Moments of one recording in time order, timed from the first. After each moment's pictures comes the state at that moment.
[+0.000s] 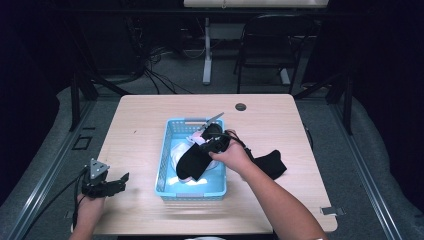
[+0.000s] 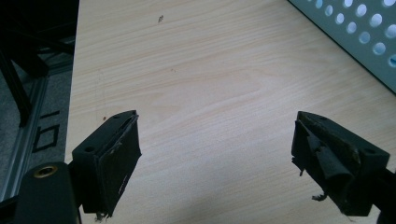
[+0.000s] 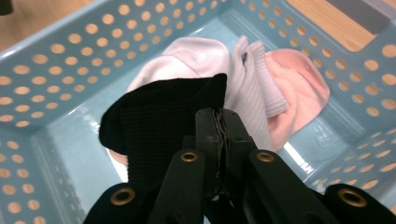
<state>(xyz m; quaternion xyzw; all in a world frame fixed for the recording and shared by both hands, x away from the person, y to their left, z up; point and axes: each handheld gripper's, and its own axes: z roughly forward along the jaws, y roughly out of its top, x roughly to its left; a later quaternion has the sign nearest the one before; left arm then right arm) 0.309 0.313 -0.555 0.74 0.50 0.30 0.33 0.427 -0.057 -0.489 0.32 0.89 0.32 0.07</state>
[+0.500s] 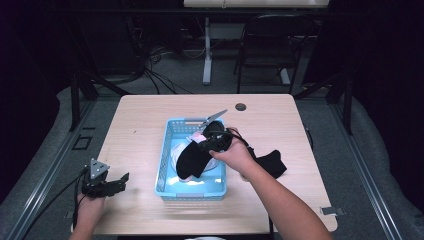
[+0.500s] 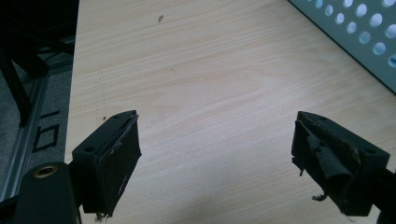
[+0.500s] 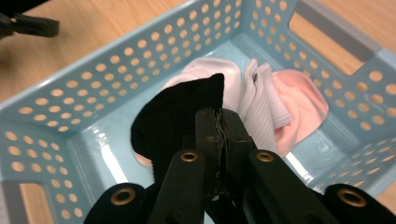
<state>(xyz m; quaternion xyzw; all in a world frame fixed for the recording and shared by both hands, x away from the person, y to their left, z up) 0.309 0.313 -0.555 0.74 0.50 0.30 0.33 0.414 -0.061 -0.463 0.30 0.89 0.35 0.07</state>
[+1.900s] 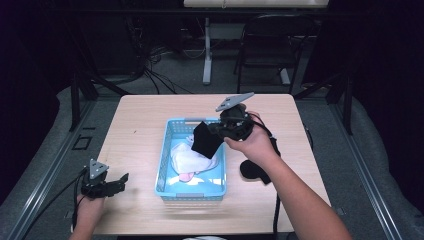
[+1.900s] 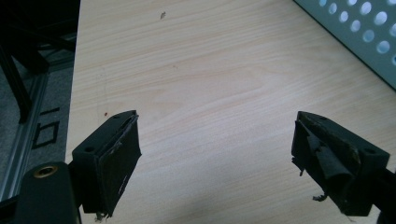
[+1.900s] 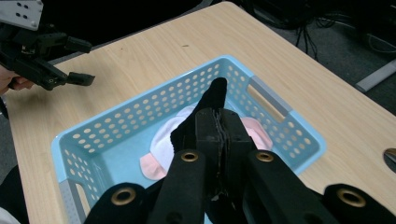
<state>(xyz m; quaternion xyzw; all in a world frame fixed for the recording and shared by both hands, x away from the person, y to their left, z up) 0.309 0.315 -0.557 0.74 0.51 0.30 0.33 0.383 -0.103 -0.374 0.28 0.86 0.41 0.14</state>
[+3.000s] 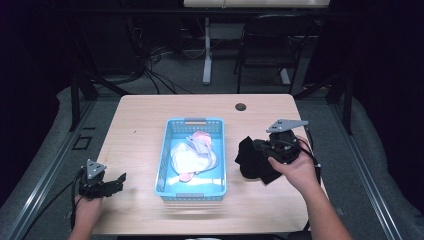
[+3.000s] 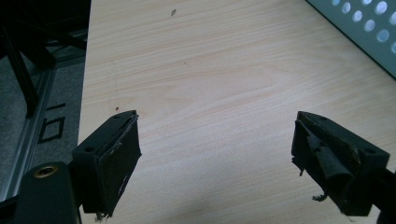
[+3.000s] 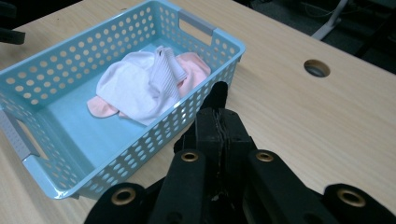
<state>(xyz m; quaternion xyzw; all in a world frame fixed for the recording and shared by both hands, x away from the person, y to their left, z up) 0.307 0.320 -0.556 0.73 0.52 0.30 0.33 0.340 -0.211 -0.416 0.37 0.82 0.39 0.18</state>
